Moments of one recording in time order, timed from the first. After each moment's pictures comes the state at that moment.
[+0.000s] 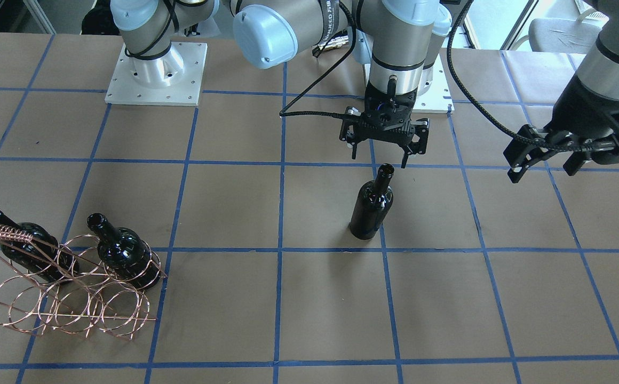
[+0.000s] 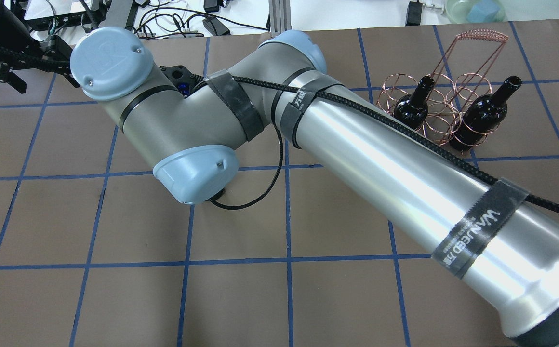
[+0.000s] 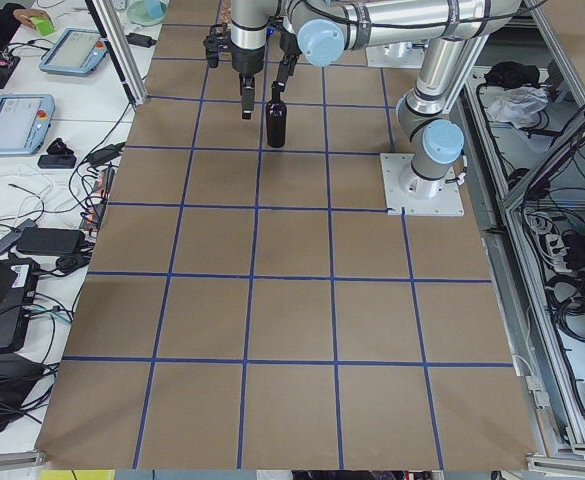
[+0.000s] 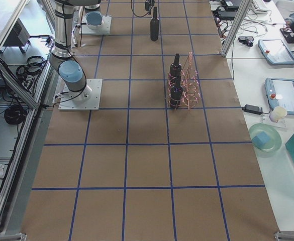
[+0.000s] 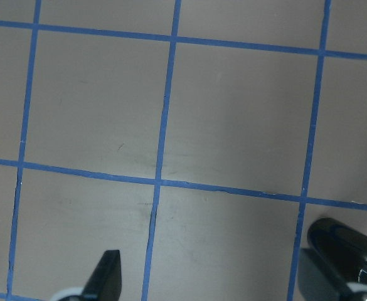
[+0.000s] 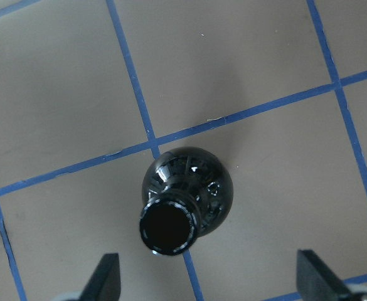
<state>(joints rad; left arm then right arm) -1.31 -1.62 -1.52 -1.44 1.62 0.14 2.27 -1.12 1.30 -1.92 -1.62 0.99</state>
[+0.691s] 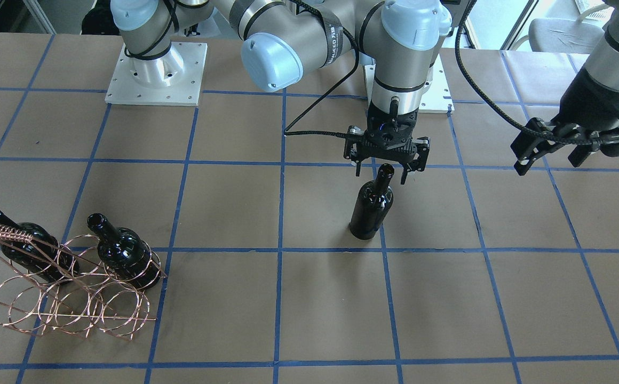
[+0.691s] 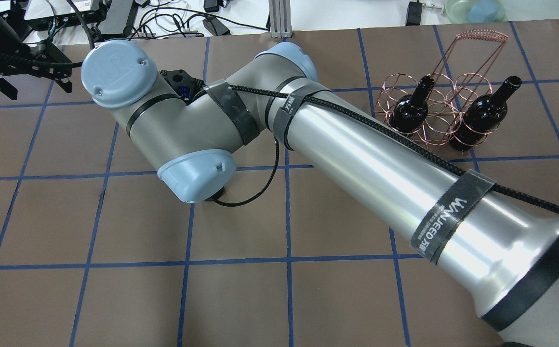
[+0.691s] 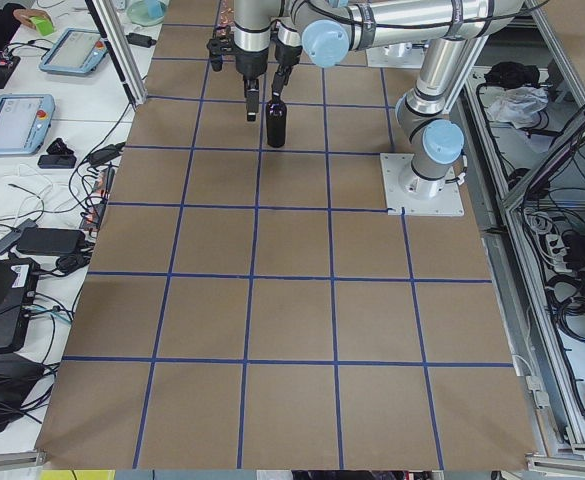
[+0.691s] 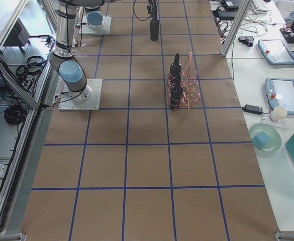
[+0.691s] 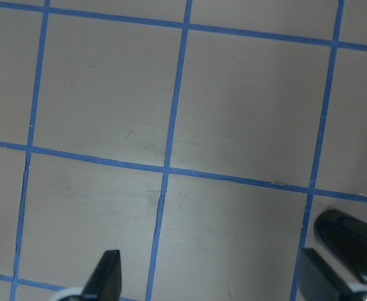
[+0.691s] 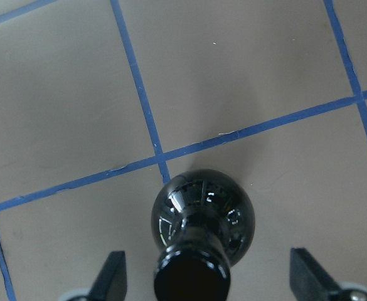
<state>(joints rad) -1.28 -1.60 -1.53 -1.46 1.62 0.14 2.27 -1.08 1.31 -1.99 -1.64 0.98</state>
